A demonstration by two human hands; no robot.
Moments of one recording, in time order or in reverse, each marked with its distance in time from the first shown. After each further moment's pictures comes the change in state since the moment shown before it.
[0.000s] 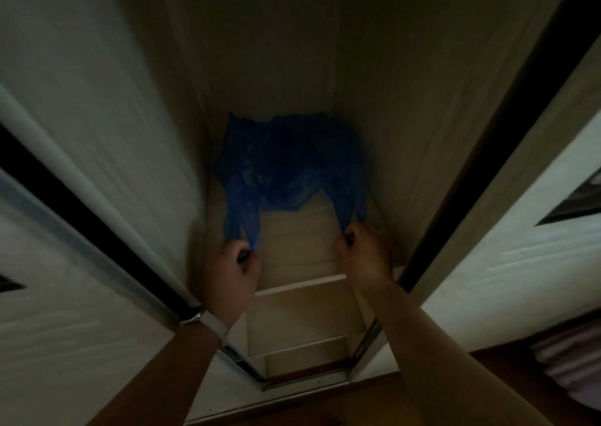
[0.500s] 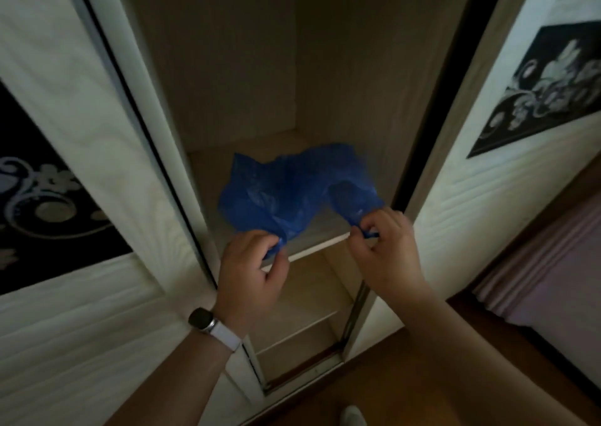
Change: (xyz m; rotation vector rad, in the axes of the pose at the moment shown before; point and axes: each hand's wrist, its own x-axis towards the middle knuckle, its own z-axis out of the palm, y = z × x) left_hand -0.043 0.021 -0.088 -0.259 0.036 0.674; right_hand -0.149 -0.105 -0.068 -0.053 0.466 -0.270
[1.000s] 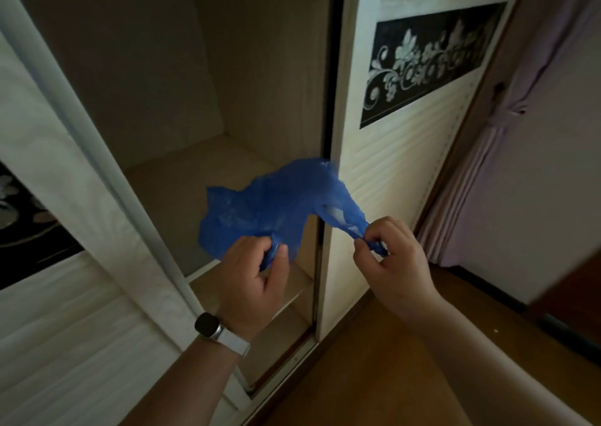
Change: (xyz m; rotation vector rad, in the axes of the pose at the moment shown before) left_hand -0.029 0.093 -0.008 -0.289 0.032 0.124; right_hand -0.101 -0.028 -0.110 -0.043 0.090 0.087
